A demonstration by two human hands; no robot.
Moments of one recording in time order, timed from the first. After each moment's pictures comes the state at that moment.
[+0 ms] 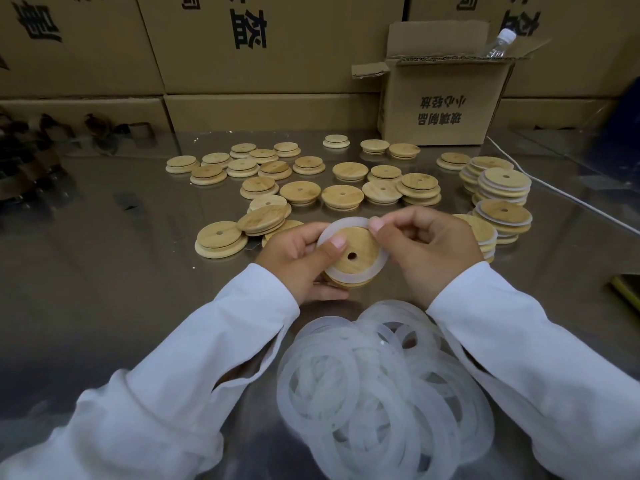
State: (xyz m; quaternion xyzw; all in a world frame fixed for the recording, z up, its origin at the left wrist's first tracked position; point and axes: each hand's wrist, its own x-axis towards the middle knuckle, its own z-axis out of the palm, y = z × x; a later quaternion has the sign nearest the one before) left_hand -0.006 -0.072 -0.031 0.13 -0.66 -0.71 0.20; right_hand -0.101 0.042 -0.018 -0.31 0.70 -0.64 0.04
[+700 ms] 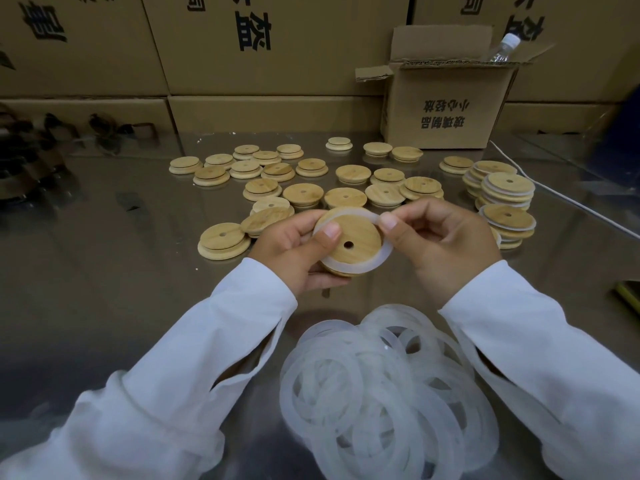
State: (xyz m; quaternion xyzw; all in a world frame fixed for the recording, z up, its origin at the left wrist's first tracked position) left_hand -0.005 -0.078 -0.026 0.09 -0.65 -0.72 0.25; right_hand -0.098 0.050 -0.005 -0.36 0.68 -0.64 0.03
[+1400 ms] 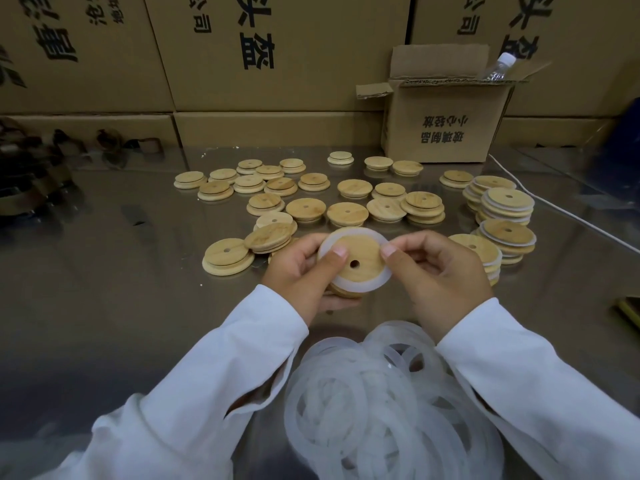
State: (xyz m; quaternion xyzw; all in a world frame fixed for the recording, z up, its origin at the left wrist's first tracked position) left_hand -0.009 -0.068 -0.033 0.13 -0.63 -0.71 0.29; right_hand -0.094 0.048 -0.018 -0.32 0.69 -0.65 0.04
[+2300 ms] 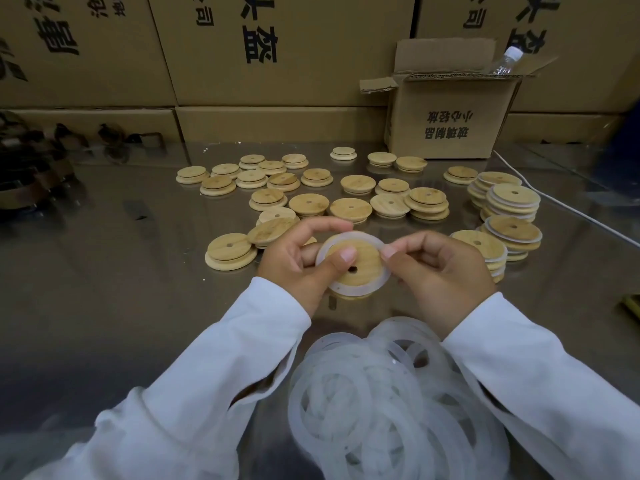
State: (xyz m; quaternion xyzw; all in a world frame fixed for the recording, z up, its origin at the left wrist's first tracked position) left_hand -0.003 -0.071 -0.027 0.10 -0.68 -0.65 0.33; right_hand -0.094 0.046 -0.018 -0.32 0.68 -0.65 0.08
